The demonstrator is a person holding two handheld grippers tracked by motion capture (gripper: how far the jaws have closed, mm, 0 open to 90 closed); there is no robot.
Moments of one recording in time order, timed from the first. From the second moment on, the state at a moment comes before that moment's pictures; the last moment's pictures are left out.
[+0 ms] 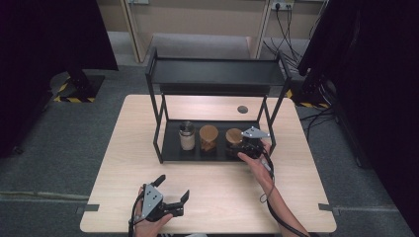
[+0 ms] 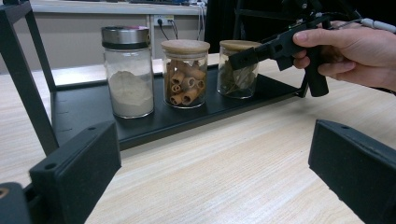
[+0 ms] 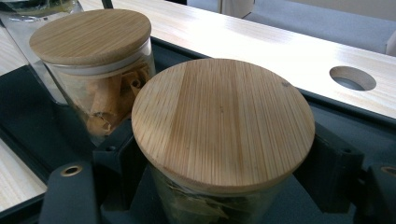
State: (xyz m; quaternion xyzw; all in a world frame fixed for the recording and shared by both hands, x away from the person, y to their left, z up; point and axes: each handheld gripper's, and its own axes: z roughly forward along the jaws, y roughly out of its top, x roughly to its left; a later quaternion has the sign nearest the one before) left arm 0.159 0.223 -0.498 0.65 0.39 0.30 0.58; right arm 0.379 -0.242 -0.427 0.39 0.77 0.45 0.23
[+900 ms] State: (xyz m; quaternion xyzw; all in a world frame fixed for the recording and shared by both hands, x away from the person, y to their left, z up) left arm 0.164 0.225 -0.498 0.65 0.40 0.29 0.58; right arm 0.328 -0.264 -0.418 0.38 0.75 0.50 0.22
